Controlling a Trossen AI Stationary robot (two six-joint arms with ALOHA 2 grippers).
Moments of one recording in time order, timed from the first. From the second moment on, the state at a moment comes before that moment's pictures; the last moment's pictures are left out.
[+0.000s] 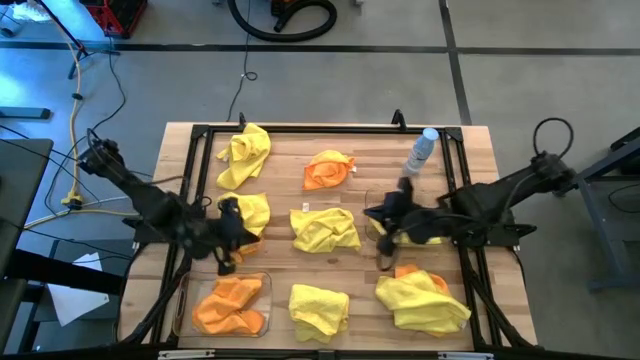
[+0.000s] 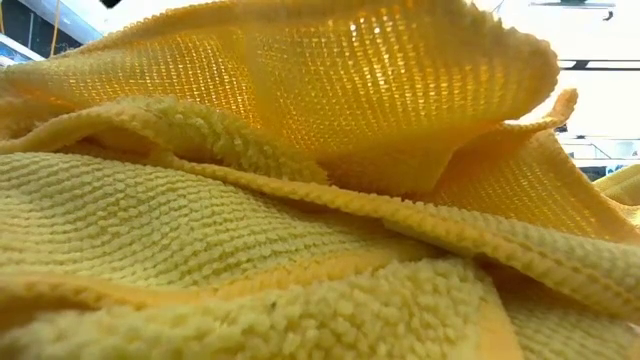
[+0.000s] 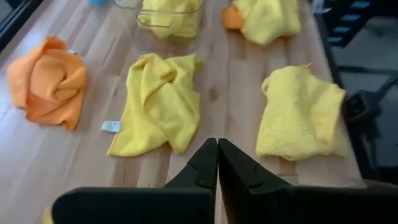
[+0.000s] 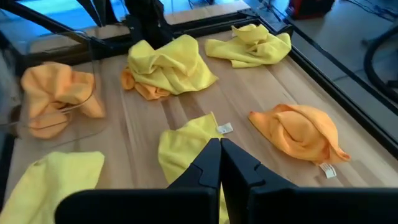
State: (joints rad) left arm -0.63 1.00 0.95 -0.73 -0.53 -0.51; right arm 0.41 1.31 1.28 -0.69 0.63 0.49
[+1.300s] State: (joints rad) left arm -0.63 0.41 0.62 -0.65 -0.45 -0.18; right arm 0.12 2.41 2.24 -1.38 0.18 0.33
